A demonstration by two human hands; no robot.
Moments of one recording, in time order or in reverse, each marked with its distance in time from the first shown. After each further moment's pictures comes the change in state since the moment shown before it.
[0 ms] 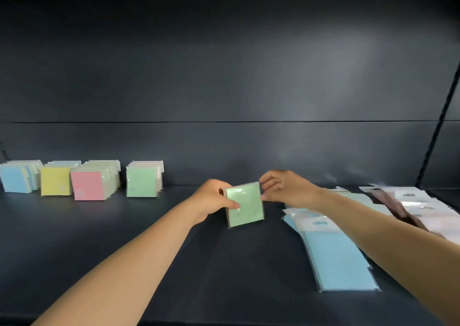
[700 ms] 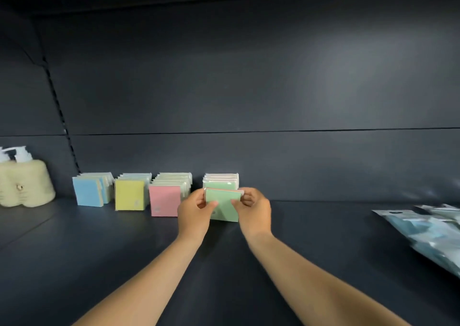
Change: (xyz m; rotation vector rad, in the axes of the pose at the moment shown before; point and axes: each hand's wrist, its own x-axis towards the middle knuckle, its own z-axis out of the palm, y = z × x) left_hand -0.018 -0.124 -0.171 -0.108 0.676 0.140; right_hand 0.118 -0.145 0.243 0.664 0.511 0.048
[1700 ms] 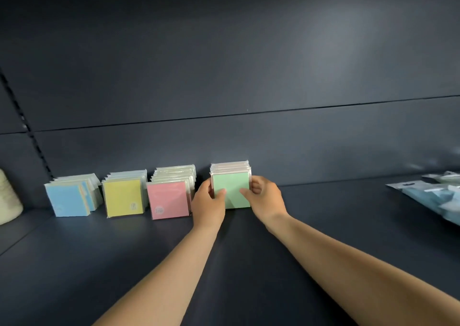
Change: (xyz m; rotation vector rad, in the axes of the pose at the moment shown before) left_hand 0.044 -0.039 0.008 0.048 -0.135 -0.084; right_hand 0.035 0.029 0.025 -0.292 -0.010 -0.014
